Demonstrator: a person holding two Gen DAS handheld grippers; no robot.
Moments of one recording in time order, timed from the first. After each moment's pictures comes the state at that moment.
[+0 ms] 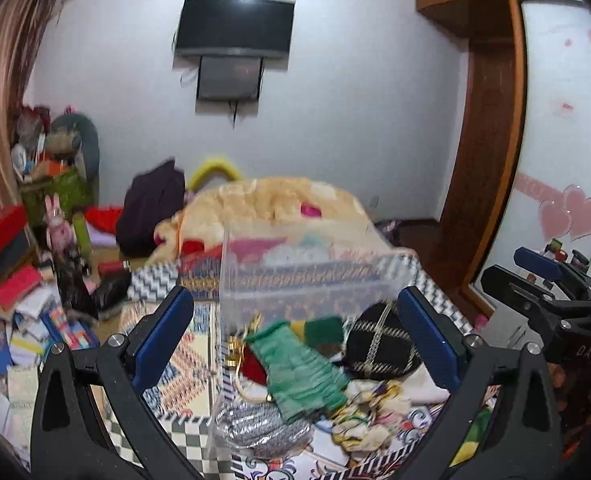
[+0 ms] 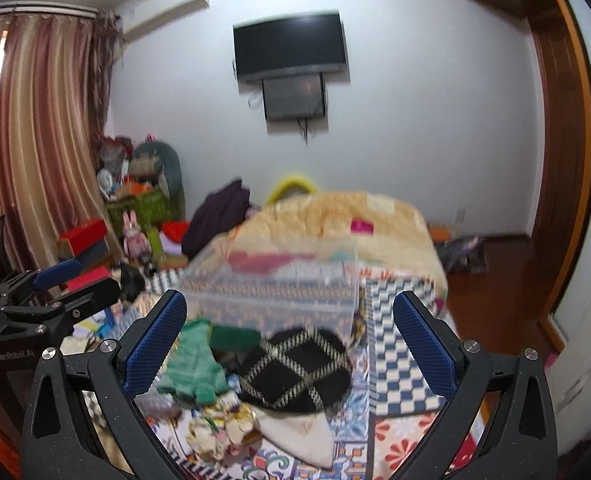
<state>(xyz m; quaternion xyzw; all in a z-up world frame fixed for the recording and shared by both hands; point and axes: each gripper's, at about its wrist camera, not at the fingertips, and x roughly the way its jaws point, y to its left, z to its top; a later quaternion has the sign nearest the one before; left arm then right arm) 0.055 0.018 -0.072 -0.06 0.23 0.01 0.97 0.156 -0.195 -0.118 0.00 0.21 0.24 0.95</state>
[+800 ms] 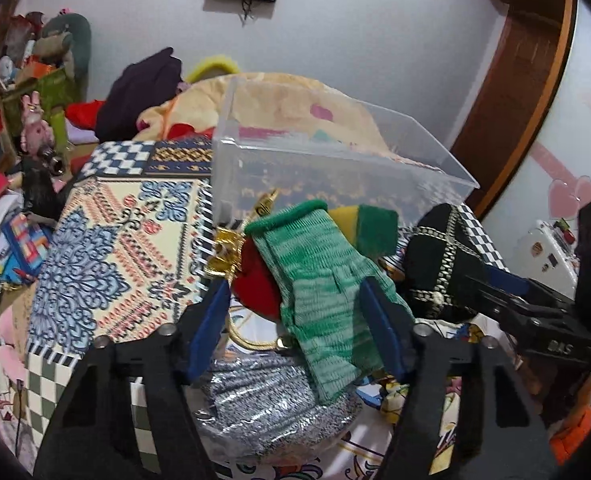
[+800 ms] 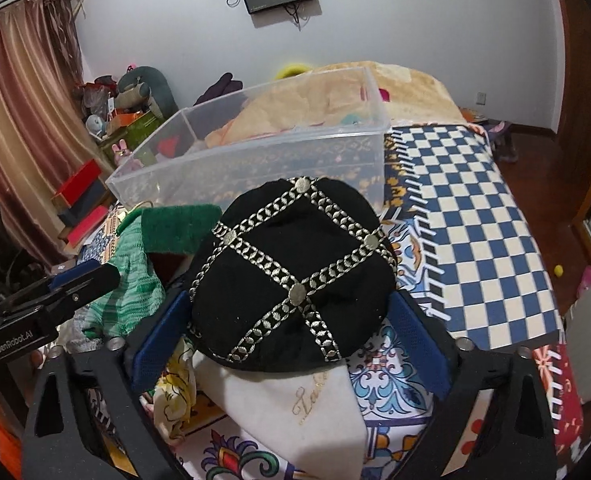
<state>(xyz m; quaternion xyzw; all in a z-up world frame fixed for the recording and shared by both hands) 0.112 0.043 -0.182 -0.13 0.36 -0.02 0.92 0.217 -0.181 -0.211 0.03 0.39 0.27 0.88</state>
